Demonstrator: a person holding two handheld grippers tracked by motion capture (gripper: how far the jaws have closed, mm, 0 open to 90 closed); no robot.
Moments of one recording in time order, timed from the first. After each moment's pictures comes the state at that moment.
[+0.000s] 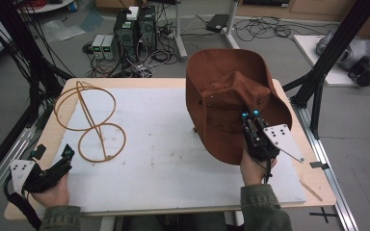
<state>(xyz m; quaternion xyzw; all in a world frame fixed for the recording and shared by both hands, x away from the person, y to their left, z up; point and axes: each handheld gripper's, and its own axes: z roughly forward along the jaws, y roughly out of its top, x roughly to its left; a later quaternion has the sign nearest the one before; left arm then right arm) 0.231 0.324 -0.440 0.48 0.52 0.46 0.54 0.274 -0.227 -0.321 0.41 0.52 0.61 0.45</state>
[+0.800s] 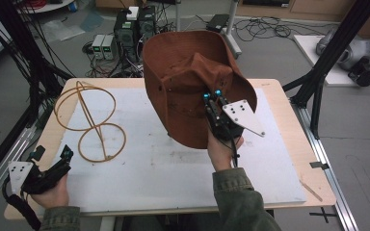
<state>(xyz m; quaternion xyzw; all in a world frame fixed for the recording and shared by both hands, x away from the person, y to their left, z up) 0.227 0.325 -0.440 0.47 0.53 0.46 0.54 0.303 -0.143 -0.286 0.36 0.54 0.63 0.42</state>
